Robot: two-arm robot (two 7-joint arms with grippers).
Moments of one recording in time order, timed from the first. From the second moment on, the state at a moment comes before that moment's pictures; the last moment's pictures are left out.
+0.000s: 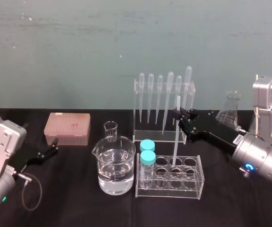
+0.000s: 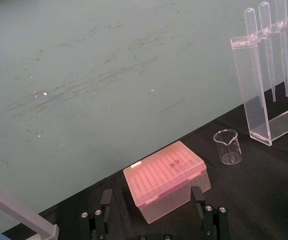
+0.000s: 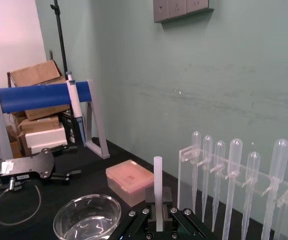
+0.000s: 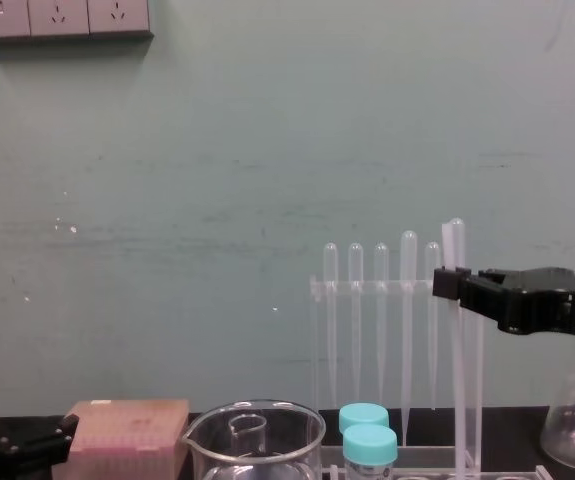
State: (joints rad) left arm -0.20 0.60 0.45 -1.41 -0.25 -0.12 0.03; right arm 0.35 0.50 -0.40 -1.43 0.59 -0.03 0.58
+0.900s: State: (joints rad) left arm -0.20 0.60 0.45 -1.41 -0.25 -0.12 0.03; right arm 0.35 0.48 -0.42 -1.38 0.56 -0.03 0.57
